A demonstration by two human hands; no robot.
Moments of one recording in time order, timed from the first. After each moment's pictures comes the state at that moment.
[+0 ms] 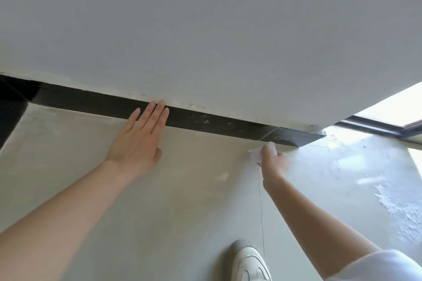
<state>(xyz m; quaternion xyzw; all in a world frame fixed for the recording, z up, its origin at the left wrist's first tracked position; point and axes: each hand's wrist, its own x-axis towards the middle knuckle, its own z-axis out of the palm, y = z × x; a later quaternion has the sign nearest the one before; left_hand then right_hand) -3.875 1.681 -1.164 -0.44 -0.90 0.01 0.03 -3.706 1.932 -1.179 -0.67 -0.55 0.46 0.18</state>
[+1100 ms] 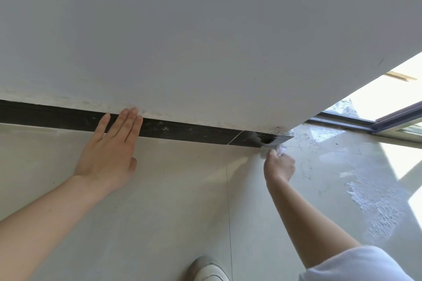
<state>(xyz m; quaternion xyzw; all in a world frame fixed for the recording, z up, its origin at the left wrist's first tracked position) -3.861 1.733 -1.169 -0.45 -0.89 0.01 0.03 -3.665 2.023 -1.168 -0.70 -0.64 0.27 0.18</state>
